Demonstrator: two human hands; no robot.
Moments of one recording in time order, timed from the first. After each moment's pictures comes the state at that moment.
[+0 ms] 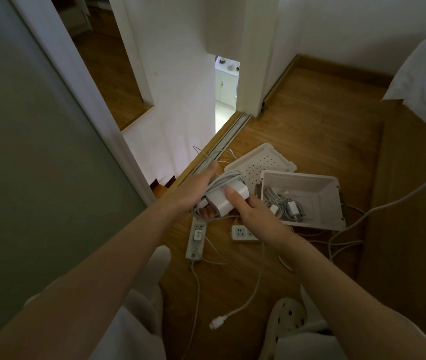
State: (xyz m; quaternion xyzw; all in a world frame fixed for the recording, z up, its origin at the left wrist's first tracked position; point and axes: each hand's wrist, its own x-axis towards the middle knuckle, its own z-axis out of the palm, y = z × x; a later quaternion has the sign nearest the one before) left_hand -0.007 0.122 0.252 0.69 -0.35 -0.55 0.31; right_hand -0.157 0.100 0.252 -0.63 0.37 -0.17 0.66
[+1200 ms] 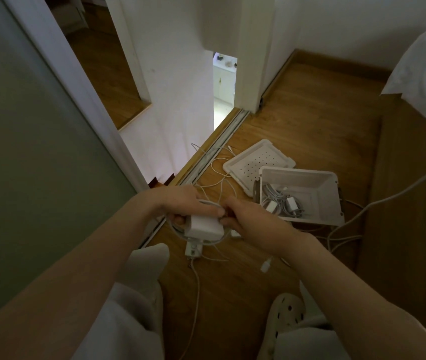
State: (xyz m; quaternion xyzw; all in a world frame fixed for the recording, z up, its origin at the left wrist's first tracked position) left_hand 0.016 0.129 0.255 0.71 -0.50 -0.49 -0.01; right_hand -0.167 0.094 0.234 -0.90 0.27 -0.01 0.36
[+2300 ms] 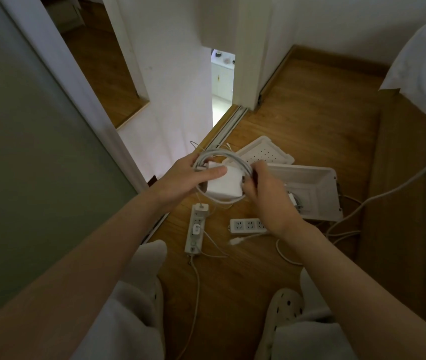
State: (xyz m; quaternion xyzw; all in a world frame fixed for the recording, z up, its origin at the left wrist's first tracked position) left_hand -0.001 0.133 0.270 0.61 -0.41 -0.53 0.43; right_hand -0.171 0.084 0.248 -0.80 0.40 -0.24 0.38
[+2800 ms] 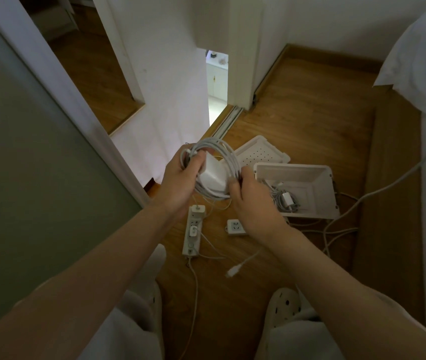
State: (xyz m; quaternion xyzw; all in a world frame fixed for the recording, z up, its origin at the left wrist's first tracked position) left_hand -0.025 0.129 0.264 0.61 -0.33 -0.44 0.57; right_hand -0.161 0.096 0.251 -0.76 0.43 -0.24 0.42
